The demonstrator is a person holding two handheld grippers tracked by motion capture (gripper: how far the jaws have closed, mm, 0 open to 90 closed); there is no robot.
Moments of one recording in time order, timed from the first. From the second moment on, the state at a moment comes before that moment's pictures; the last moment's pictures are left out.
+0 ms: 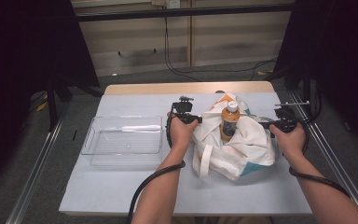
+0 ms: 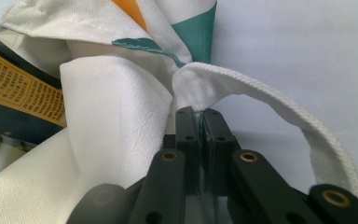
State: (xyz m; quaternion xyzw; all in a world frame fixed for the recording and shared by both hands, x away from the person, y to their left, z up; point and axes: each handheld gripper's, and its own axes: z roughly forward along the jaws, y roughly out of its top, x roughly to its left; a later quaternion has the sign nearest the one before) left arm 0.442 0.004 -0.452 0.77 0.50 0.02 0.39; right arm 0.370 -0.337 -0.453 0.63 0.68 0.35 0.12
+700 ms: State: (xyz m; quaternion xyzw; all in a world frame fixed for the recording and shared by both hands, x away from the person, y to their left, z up) left arm 0.450 -0.003 -0.428 0.77 0.48 0.03 0.41; right arm 0.370 -0.333 -0.442 0.61 0.69 0.35 0.14
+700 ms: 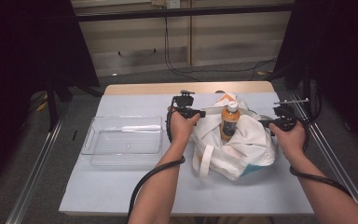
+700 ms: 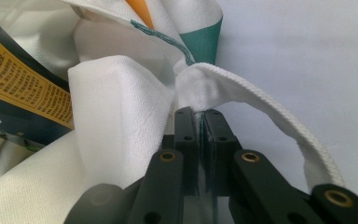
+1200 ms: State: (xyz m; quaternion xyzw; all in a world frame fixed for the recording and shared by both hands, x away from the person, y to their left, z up) left arm 0.469 -0.015 -0.437 0.78 0.49 0.04 0.40; right arm 0.371 -0.333 -0.445 0.62 0.69 0.35 0.13
